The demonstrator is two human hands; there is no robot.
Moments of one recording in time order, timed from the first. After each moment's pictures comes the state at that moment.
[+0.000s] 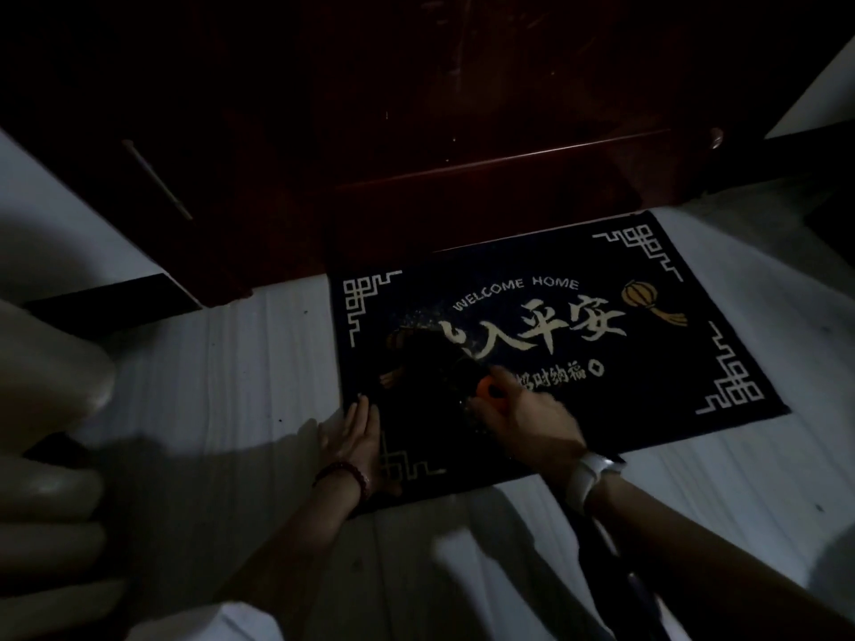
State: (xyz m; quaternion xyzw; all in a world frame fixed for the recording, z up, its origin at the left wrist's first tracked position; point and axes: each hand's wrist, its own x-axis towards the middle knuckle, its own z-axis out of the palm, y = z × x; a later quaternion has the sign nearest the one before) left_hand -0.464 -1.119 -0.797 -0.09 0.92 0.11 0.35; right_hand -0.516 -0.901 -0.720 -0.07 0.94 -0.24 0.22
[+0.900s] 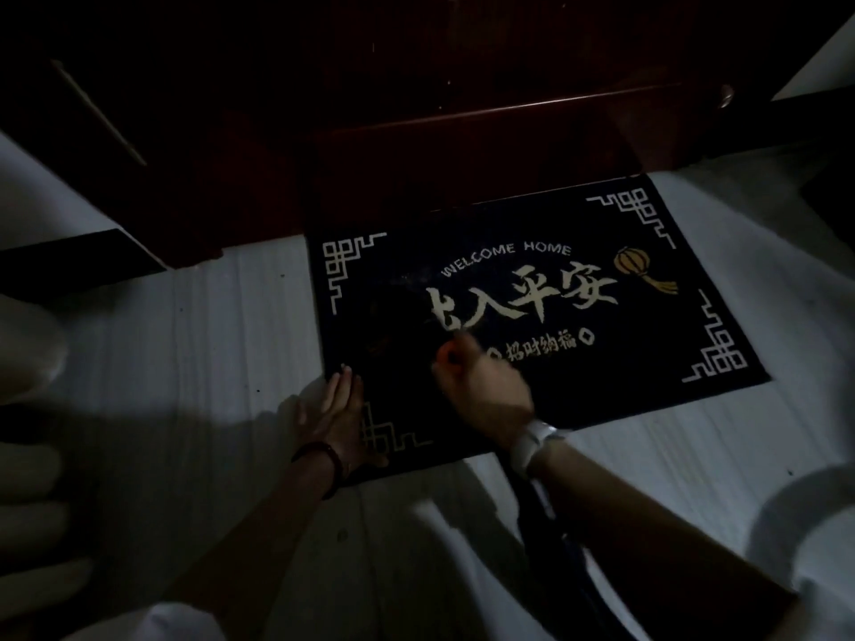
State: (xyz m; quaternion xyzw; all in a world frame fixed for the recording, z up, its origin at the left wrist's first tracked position) left_hand -0.458 -1.123 -0.808 -0.09 0.93 0.13 0.33; right_hand -0.518 -0.937 -0.739 -0.08 0.94 -0.27 0.20
